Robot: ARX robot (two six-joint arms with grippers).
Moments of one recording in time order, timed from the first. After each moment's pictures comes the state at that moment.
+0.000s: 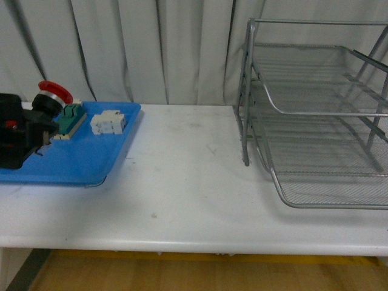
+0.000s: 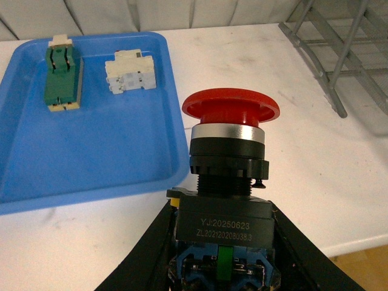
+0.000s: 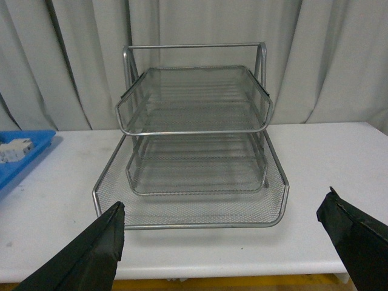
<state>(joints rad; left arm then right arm) -0.12 1.38 0.53 0.43 0.09 0.02 0.00 0.00 0.01 0.00 0.00 0.01</state>
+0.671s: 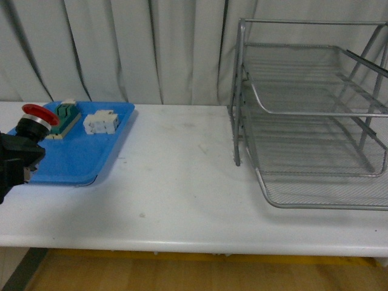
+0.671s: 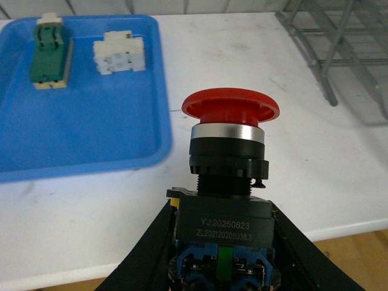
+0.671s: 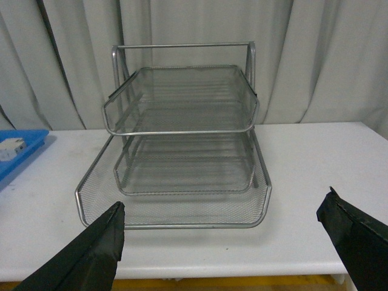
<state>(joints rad) -0.12 1.34 0.42 0.48 0.08 0.00 0.00 0.00 0.01 -0.01 0.00 0.01</state>
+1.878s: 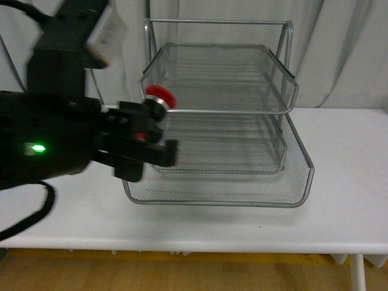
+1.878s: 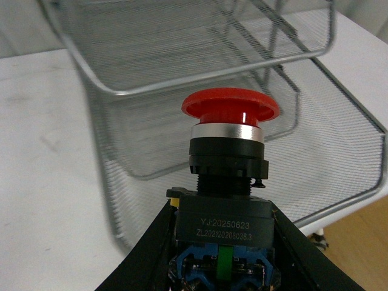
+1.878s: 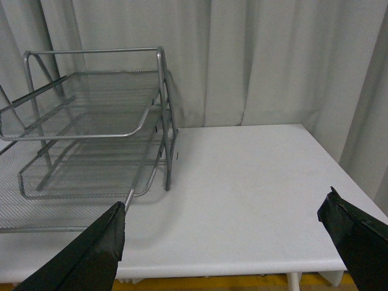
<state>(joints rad) -0.43 1.54 0.62 0.53 0.02 -0.05 0.00 0.00 0.01 0.00 0.00 0.01</state>
